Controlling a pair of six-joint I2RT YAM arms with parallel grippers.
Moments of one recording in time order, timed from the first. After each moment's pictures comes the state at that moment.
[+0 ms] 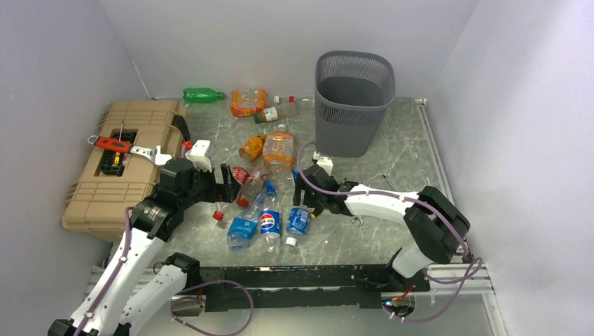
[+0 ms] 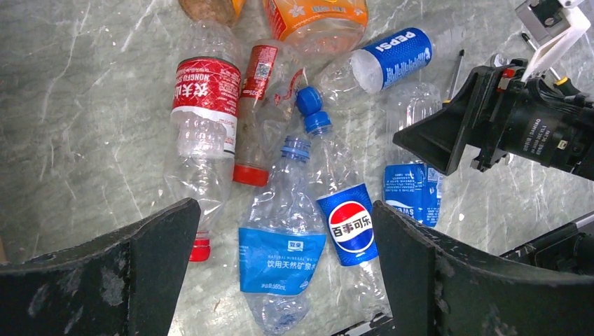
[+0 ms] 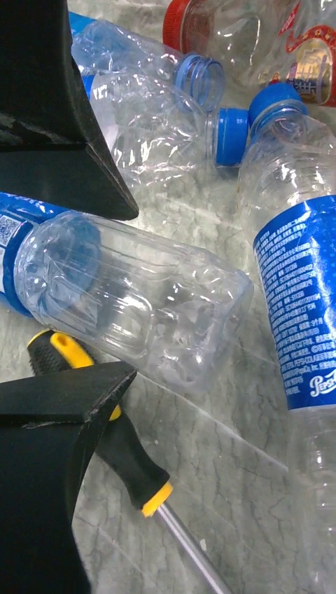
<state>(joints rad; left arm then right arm) -0.36 0.72 0.81 -0.63 0.10 -0.31 0.85 1.54 0.81 -0.13 0.24 0.79</state>
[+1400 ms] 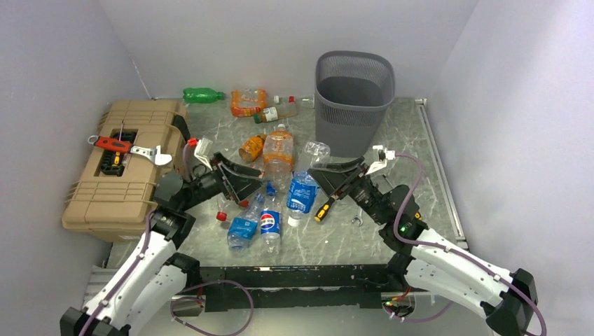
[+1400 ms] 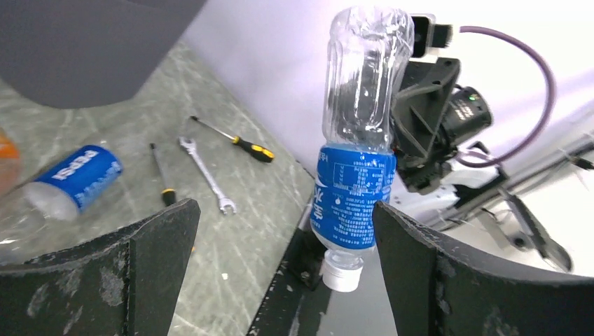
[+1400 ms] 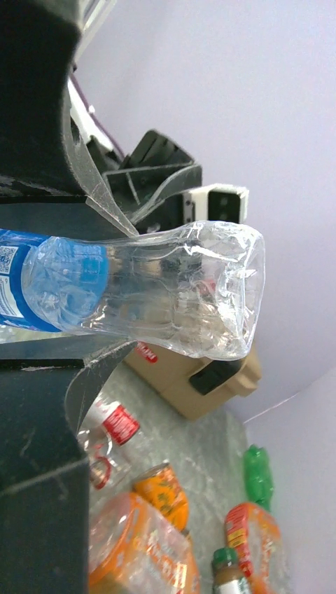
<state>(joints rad) -0.36 0.66 0.51 0.33 0.68 -0.84 0.84 0.72 0.50 0.53 0.00 0.74</state>
